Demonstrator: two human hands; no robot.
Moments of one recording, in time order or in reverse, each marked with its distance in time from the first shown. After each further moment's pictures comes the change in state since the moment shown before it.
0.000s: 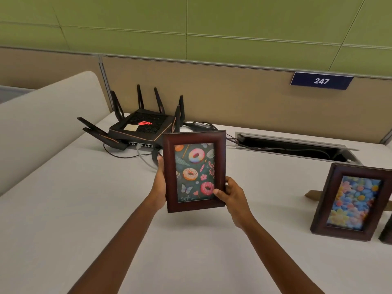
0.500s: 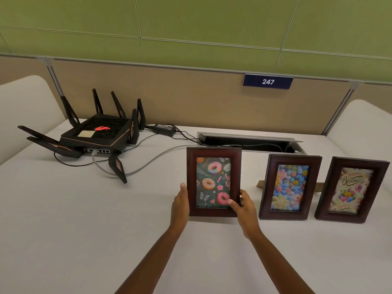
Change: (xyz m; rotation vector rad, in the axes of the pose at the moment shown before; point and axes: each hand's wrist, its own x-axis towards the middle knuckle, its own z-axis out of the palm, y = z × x) left_hand -0.023 -0.103 0.139 0.424 0.100 0.022; right_hand -0.047 0.030 -0.135 -0.153 0.366 0.129
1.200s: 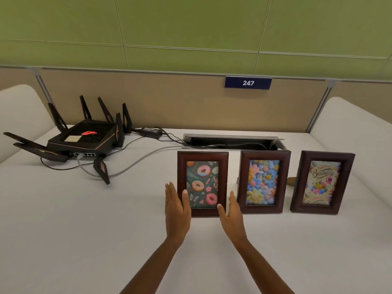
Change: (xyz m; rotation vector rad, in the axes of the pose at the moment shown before) left_hand -0.036 -0.011 0.055 0.373 0.231 0.320; right_hand -0.028 0.010 -0.032 -0.292 0.031 -0.085
